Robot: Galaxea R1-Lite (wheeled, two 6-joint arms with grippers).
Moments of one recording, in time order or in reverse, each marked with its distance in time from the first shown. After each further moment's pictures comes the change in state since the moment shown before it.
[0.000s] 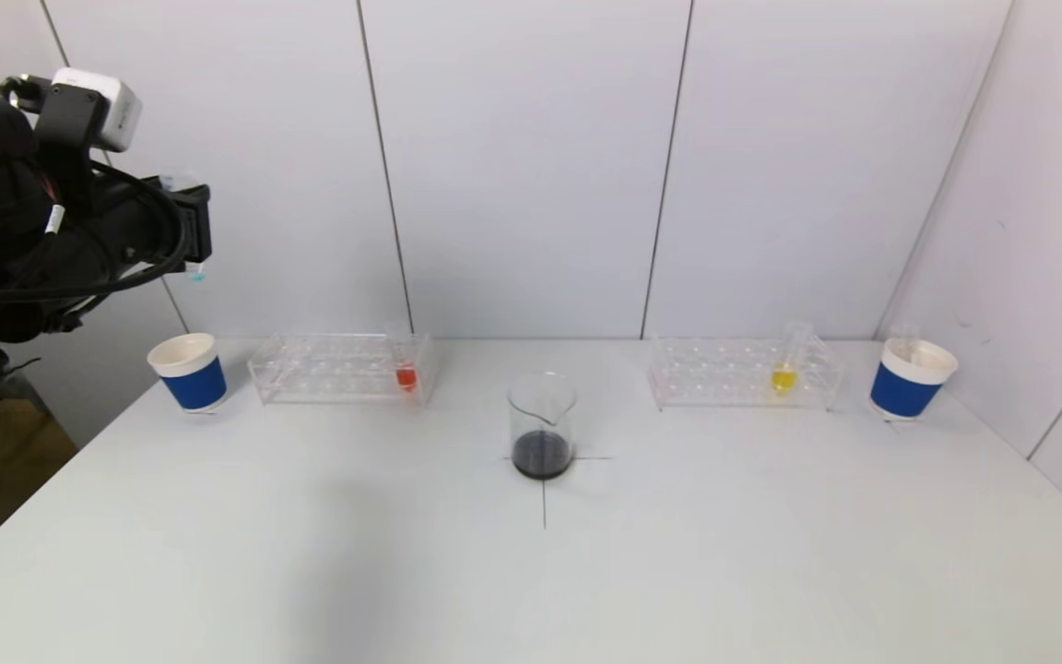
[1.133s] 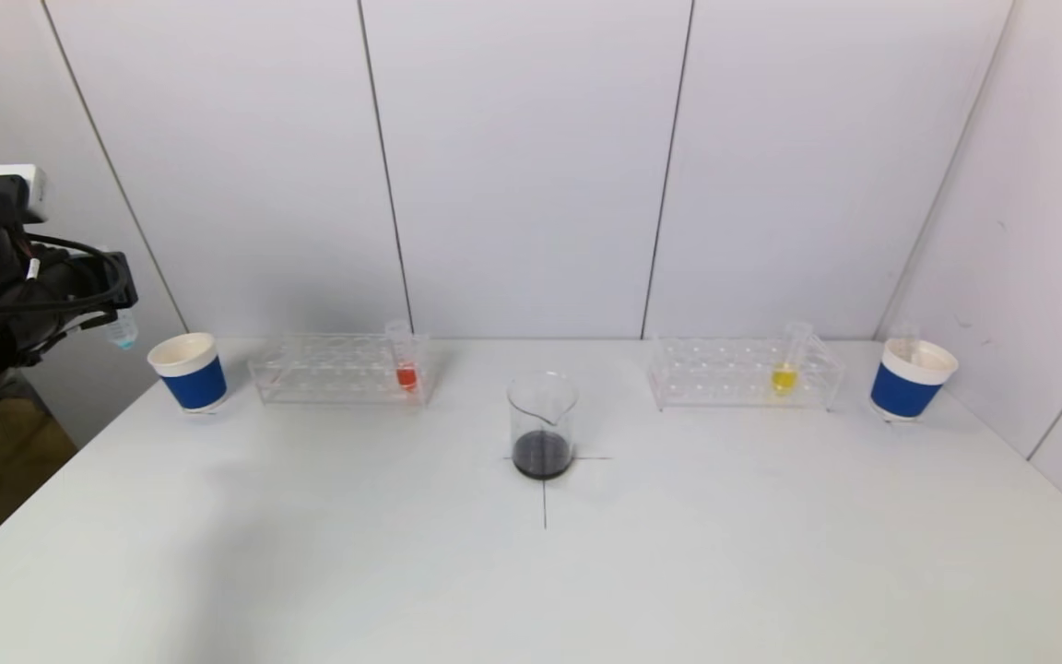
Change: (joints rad) left arm 0.254 0.159 0.016 -0.010 0.013 -0.200; right arm 0.000 0.000 0.000 0.000 0.000 0.000
